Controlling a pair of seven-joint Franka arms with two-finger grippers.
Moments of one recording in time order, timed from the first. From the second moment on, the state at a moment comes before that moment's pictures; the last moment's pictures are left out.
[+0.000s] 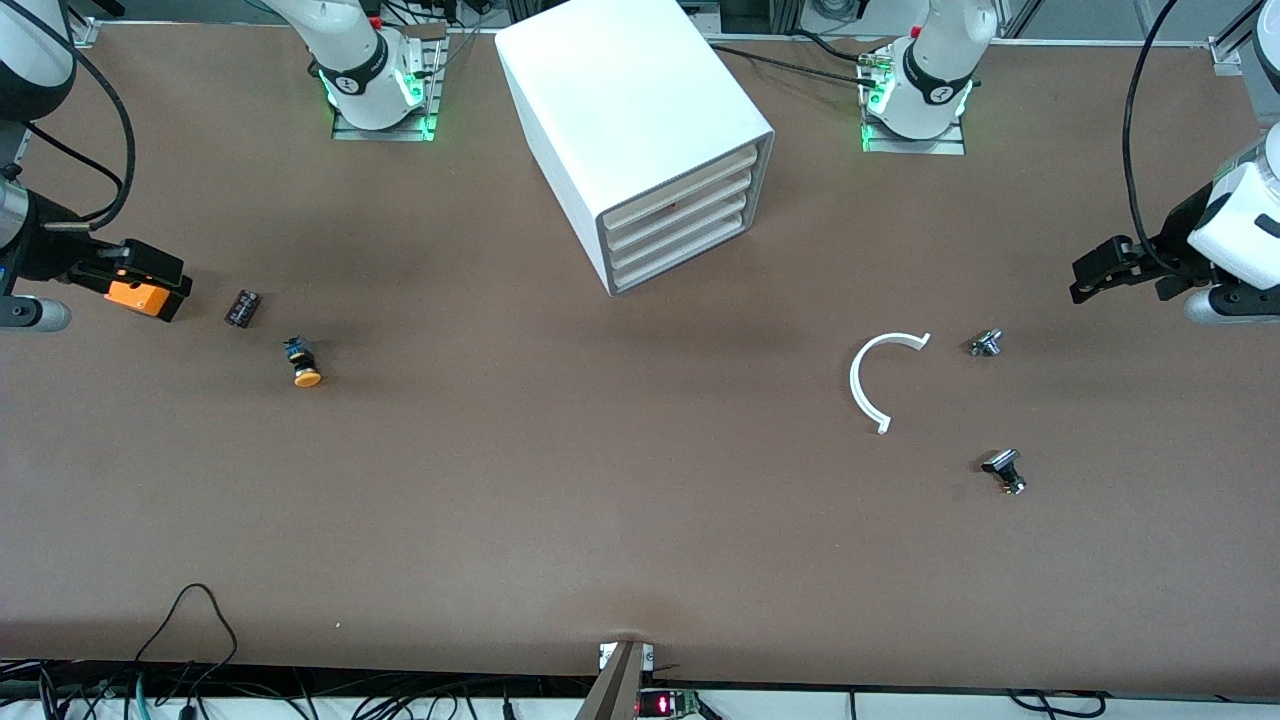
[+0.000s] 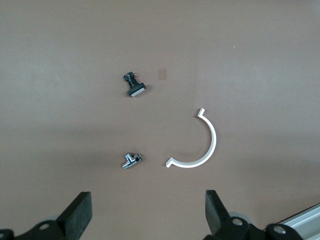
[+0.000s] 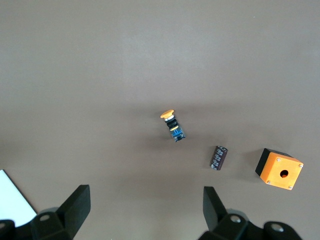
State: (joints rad) left arm 0.07 0.06 -0.08 -1.62 0.00 1.69 -0.07; right arm 0.07 0.12 -0.11 -1.58 0.03 1.62 -0.01
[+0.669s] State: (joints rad) left arm 0.07 0.06 -0.08 -1.62 0.00 1.69 -0.06; right arm 0.08 0.12 -0.10 -1.62 0.03 1.69 -0.01
